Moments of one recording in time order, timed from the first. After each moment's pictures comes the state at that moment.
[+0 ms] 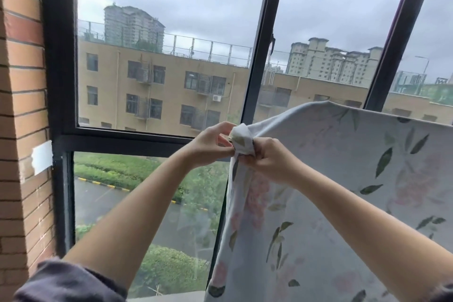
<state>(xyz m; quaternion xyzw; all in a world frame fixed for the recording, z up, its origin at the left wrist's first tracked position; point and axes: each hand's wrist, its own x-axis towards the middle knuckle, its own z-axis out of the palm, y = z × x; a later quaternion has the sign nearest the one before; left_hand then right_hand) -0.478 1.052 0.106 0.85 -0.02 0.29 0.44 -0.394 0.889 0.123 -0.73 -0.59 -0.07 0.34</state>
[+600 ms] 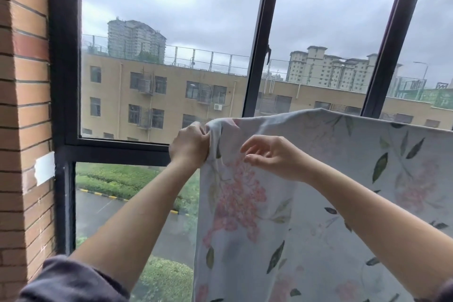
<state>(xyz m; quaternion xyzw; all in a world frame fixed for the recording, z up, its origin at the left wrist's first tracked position) -0.472 1.054 0.120 0.81 0.34 0.40 0.27 -0.375 0.869 0.146 -0.72 -0.62 -0.04 0.29</state>
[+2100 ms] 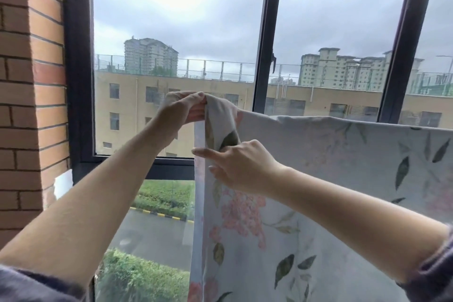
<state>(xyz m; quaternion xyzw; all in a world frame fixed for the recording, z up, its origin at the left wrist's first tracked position) -0.523 1.058 0.205 0.70 0.03 0.45 0.55 -0.429 0.913 0.158 -0.64 -0.67 -0.38 0.00</state>
